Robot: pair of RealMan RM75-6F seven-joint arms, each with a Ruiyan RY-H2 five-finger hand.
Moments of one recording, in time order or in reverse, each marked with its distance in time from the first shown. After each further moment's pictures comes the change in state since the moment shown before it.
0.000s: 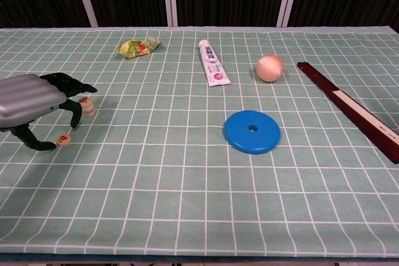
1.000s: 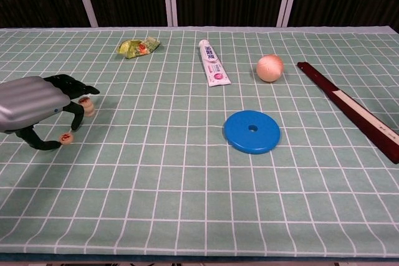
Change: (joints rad) left arm 0.000 -0.028 -0.008 0.026 0.002 -0.005 0.022; right arm 0.001 0.001 0.000 0.000 0.002 -0.003 0.000
